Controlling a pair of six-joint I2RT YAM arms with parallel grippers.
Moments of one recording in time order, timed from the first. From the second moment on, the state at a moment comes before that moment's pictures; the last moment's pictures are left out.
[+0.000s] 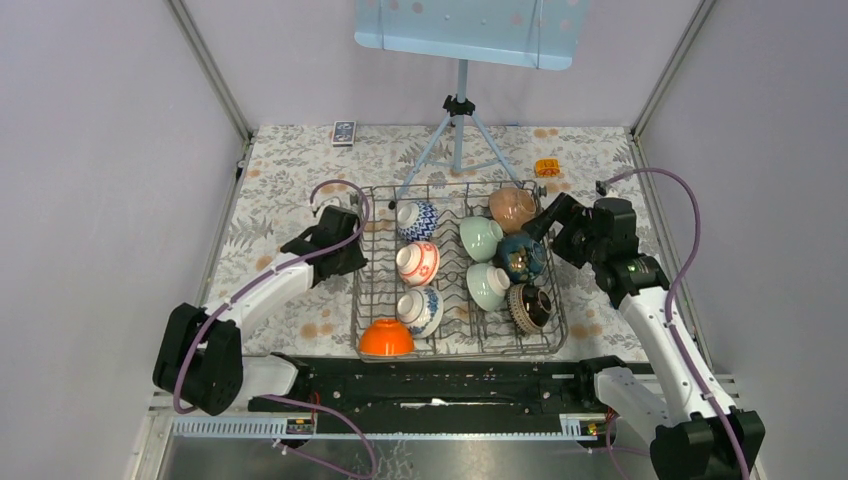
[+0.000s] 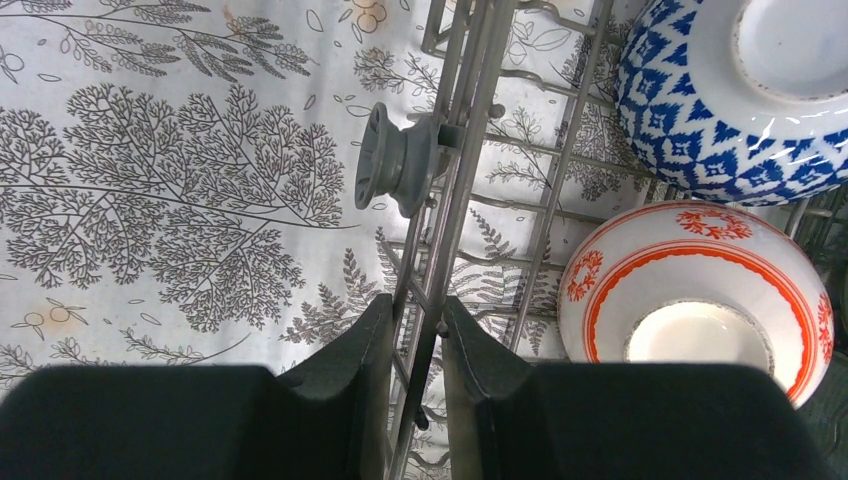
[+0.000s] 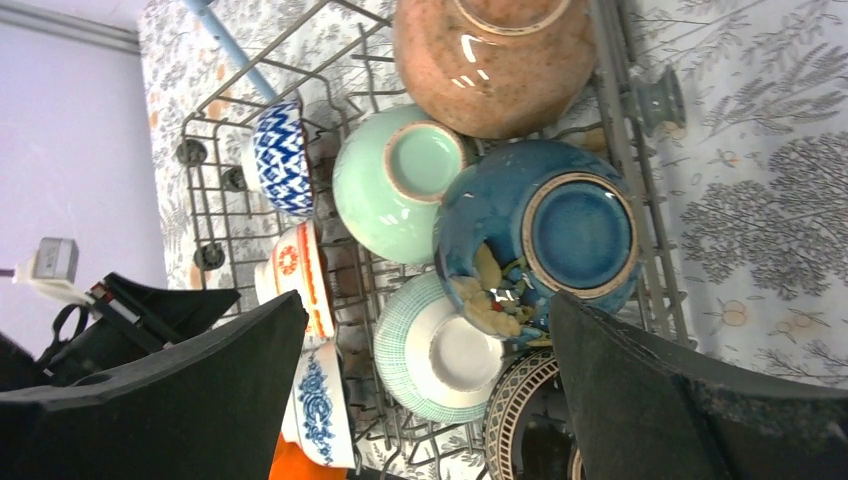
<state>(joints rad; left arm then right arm) -0.41 1.28 0.76 -0.41 -0.17 -0.71 0.15 0.92 0.80 -0.48 -0.19 0.72</state>
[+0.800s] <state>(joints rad) -0.29 1.17 0.84 -0.55 -0.23 -0.63 0.31 0.95 0.86 -0.43 -0.11 0.71</state>
